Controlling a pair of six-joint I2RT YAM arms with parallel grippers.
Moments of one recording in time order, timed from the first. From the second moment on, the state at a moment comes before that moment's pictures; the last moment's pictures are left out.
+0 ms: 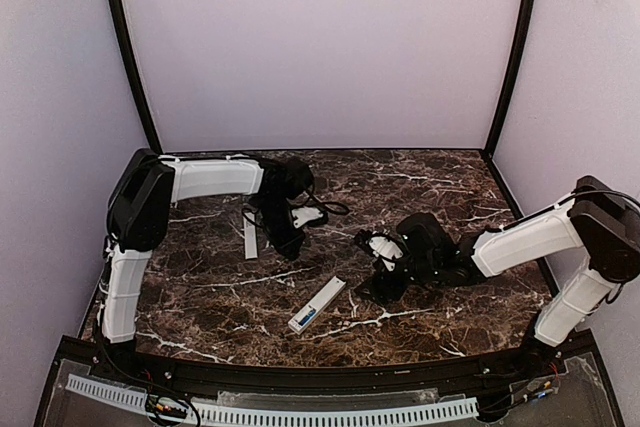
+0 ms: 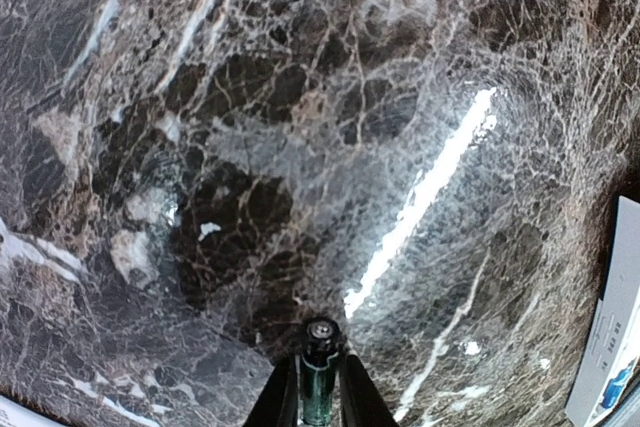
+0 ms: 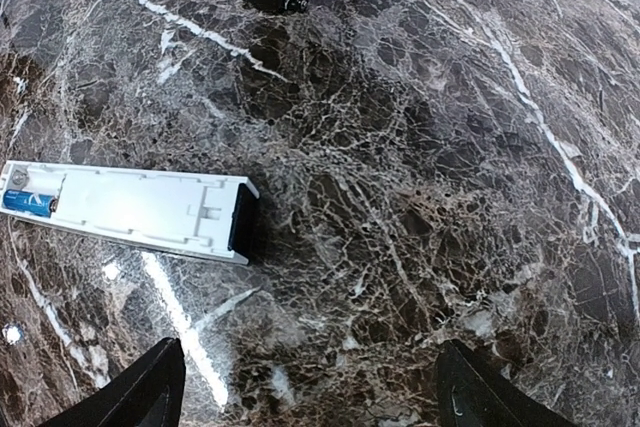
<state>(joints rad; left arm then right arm) -0.73 2.21 1.74 -1.00 0.16 0.25 0.88 1.58 0.63 0.17 -0.15 -0.03</state>
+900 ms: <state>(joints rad) -0.76 1.57 1.11 -0.53 0.22 -0.07 0.85 1.58 0.65 0.14 -0.26 0.03</state>
